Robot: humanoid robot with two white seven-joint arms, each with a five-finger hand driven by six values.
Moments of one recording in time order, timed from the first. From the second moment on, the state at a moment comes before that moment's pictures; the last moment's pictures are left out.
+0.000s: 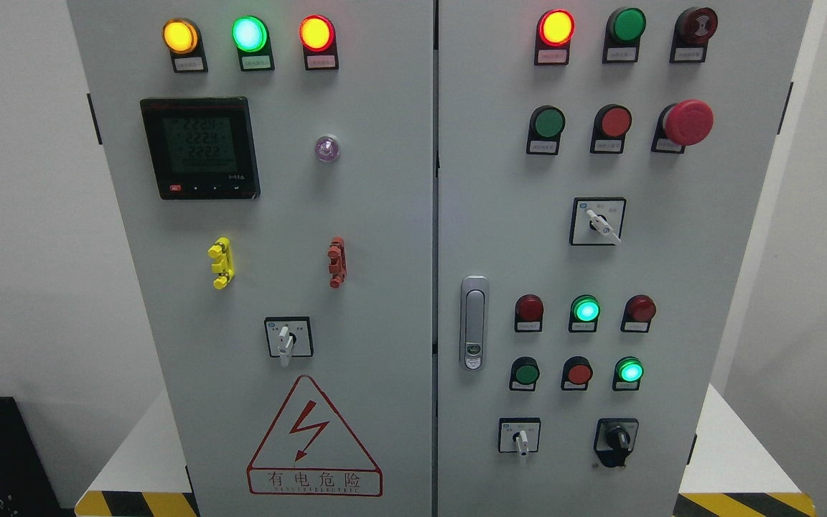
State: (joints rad) left arm 0.09 0.00 0.14 -0.09 -0.07 -0.07 -0.09; right arm 0.05 0.13 -0.23 -0.12 0.16 0.07 -0.13
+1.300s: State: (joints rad) left arm 0.33 0.00 0.11 -0.64 -0.11 0.00 -0.06; right arm 0.05 0.13 -0.23 -0.12 0.16 0.07 -0.13
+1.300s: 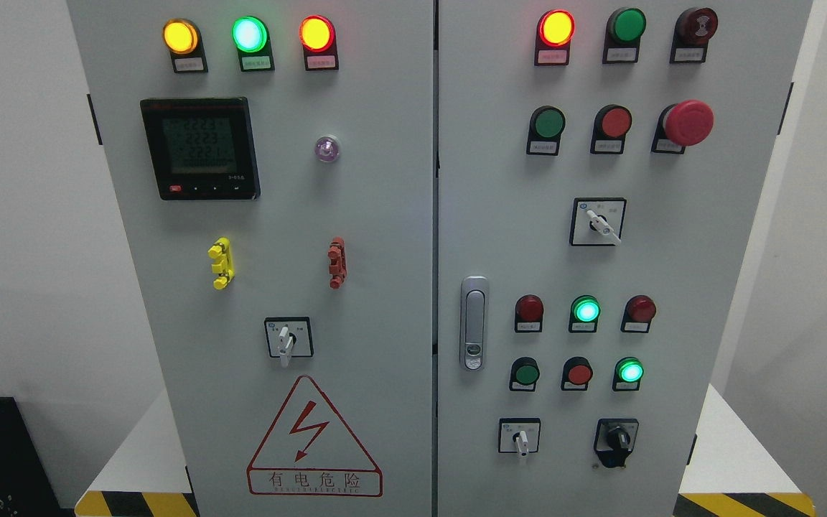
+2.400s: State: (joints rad) left arm 0.48 0.08 0.12 -1.69 -0.01 -0.11 -0.12; right arm 0.05 0.13 -0.23 -0.12 0.16 0.07 -0.13
